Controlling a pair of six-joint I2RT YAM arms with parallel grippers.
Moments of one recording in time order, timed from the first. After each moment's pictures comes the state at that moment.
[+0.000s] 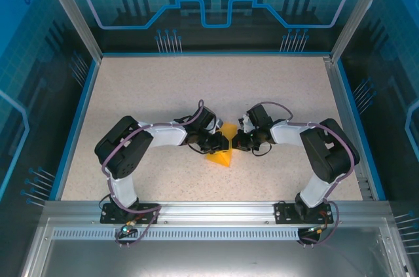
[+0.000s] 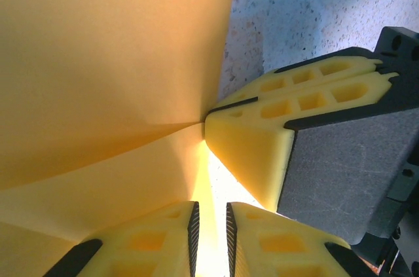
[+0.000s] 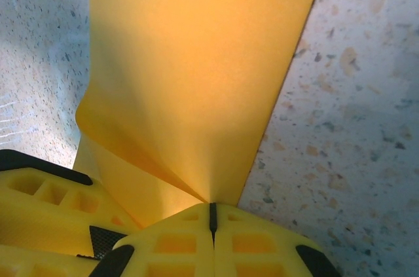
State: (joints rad) left arm -0.67 1.84 0.96 -0.11 0.58 -0.87; right arm 0.46 1.70 0.77 -0.20 -0.53 0.60
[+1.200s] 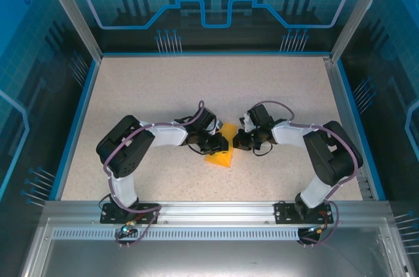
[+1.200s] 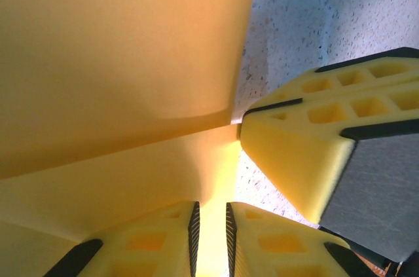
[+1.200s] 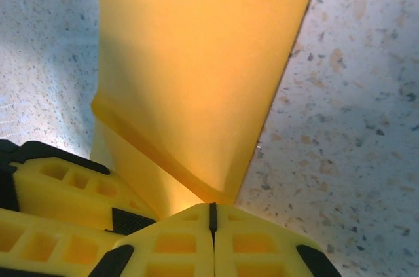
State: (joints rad) left arm -0.67 1.85 0.96 -0.12 0.58 -0.87; right arm 0.46 1.67 0.77 -0.23 -0.51 0.58
